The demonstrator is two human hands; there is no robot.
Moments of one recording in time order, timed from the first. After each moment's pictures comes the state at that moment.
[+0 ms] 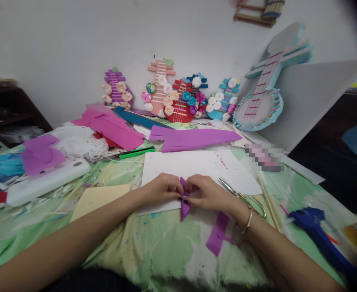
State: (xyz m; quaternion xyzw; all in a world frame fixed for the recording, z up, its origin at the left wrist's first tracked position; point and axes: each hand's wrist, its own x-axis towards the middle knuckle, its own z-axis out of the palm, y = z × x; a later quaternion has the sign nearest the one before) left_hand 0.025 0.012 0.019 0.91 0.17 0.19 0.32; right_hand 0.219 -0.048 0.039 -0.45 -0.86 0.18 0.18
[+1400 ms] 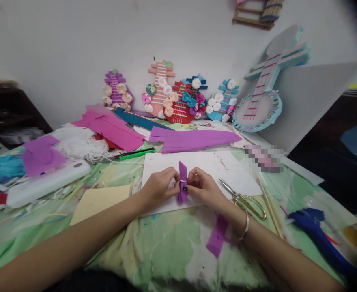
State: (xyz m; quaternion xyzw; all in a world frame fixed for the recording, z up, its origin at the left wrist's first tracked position) left_hand 0.025 0.003 0.015 0.90 0.27 0.33 0.10; right_hand 0.209 -0.041 0.013 -0.41 -0.63 0.48 0.45
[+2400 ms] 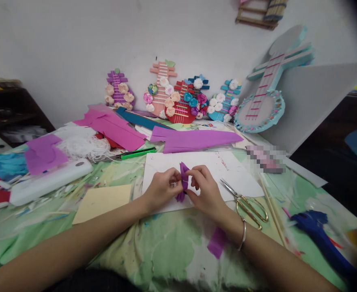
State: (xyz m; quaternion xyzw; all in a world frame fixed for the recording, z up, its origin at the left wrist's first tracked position) left_hand 0.037 -0.012 0.023 0.80 0.36 0.39 0.30; right_hand 0.196 -0.056 0.023 -0.46 -0.77 0.09 0.43
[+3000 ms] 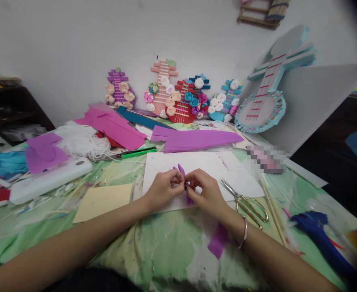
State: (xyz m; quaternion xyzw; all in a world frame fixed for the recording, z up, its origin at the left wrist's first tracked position) left_hand 0.039 -0.011 0.021 0.77 0.33 0.38 0.40; right_hand 0.198 -0.054 0.025 -0.47 -0.76 0.17 0.41
